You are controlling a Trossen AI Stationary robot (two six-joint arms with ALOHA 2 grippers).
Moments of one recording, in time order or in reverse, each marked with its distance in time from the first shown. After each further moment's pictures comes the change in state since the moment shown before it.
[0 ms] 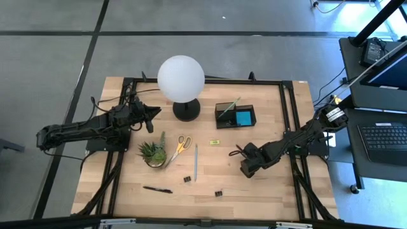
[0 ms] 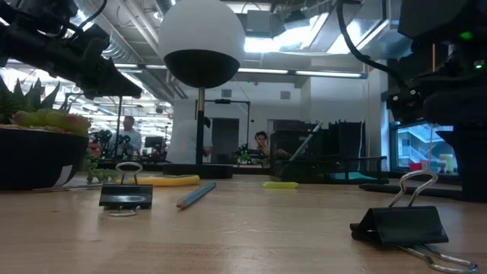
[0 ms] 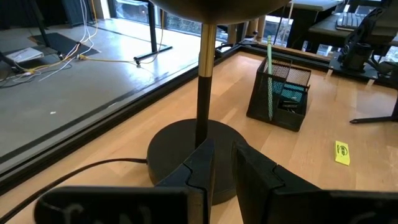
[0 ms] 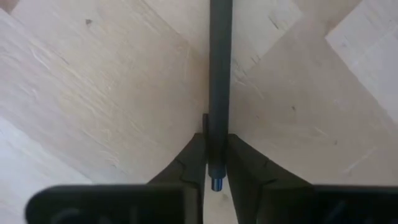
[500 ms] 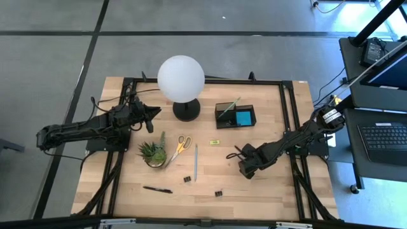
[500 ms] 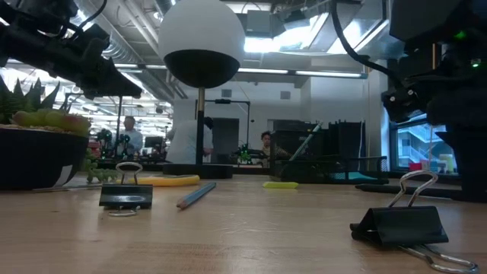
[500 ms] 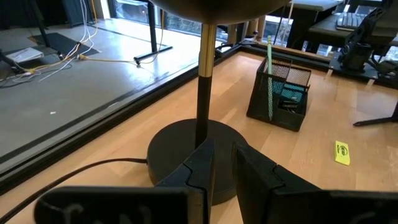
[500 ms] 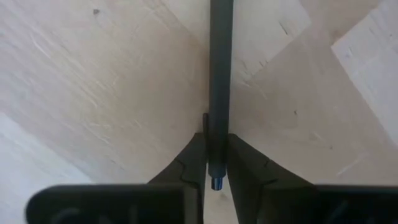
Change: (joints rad) left arm 0.000 0.000 0.000 0.000 0.000 0.000; right arm 0.000 0.015 0.075 -0.070 -0.010 -0.074
